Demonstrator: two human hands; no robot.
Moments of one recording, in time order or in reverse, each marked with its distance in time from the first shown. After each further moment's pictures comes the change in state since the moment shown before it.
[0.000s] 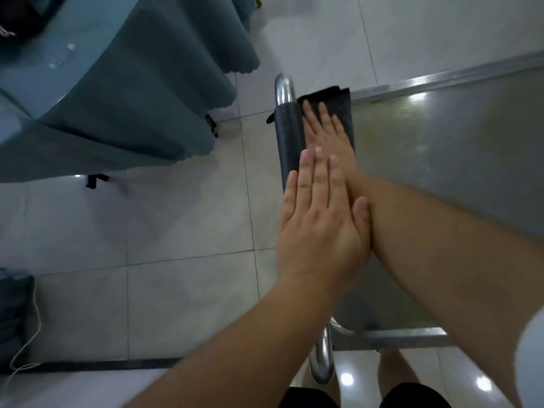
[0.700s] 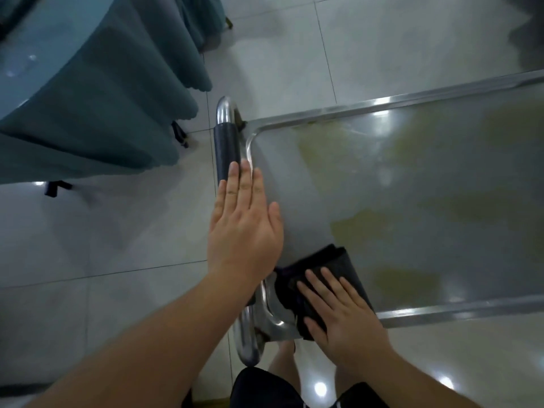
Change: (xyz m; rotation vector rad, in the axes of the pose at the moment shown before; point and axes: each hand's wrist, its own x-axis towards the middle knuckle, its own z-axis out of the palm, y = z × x) left_hand 0.001 0.007 -0.005 0.136 -0.086 -0.045; right_hand -0.331 0.055 0.042 -0.071 -0.149 -0.081
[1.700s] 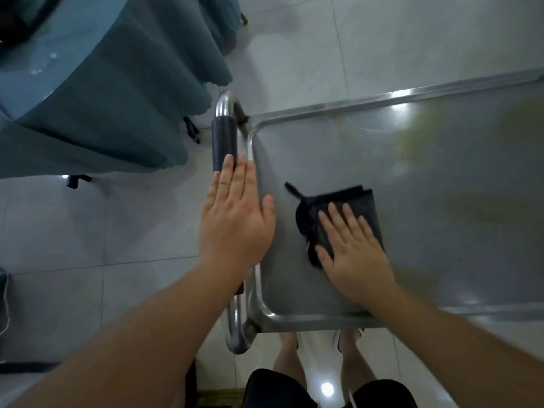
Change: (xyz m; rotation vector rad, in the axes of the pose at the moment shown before) left_hand 0.004 0.005 -0.003 0.053 -0.037 -0.034; right_hand 0.080 0.063 -0.045 -0.039 0.133 0.138
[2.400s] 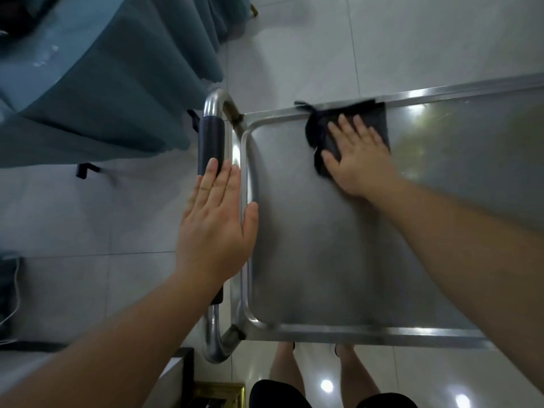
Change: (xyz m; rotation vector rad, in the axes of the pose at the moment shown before) left_hand 0.000 -0.005 0.008 -0.004 0.110 -0.004; right_hand 0.188 0.071 -0.057 0.022 -0.086 0.054
